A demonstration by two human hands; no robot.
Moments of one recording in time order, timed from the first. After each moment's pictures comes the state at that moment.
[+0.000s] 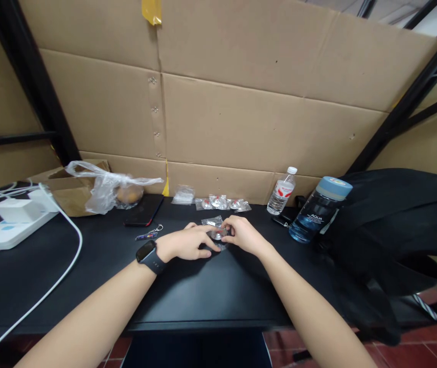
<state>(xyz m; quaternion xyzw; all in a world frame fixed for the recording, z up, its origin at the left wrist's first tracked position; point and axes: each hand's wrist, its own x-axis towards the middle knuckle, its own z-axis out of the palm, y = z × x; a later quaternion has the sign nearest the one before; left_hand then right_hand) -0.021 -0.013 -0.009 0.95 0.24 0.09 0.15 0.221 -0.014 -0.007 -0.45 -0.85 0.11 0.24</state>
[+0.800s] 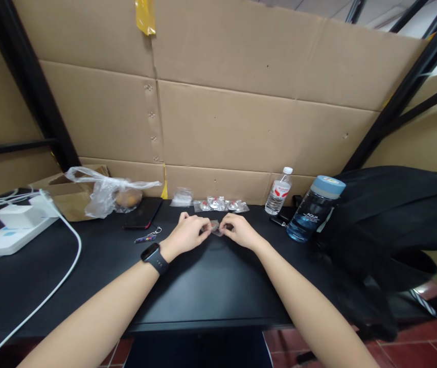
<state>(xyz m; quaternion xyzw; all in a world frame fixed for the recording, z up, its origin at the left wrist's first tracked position) -0.007 -0.009 -0.009 0.88 0.40 0.23 0.06 0.229 0.005 -0.016 -0.39 -0.87 0.12 0.29</state>
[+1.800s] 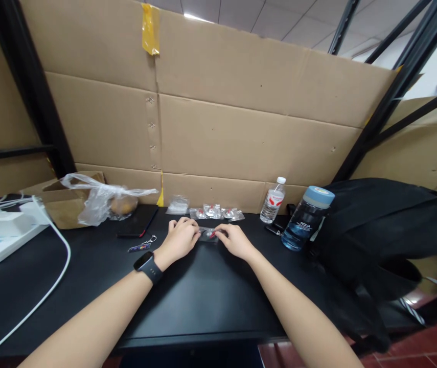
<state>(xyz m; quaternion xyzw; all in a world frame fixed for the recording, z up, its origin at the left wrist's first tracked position) -0.010 0.002 -0.023 0.85 0.47 0.25 0.00 0.217 -0.002 -0.018 -0.46 -0.83 0.13 0.30</state>
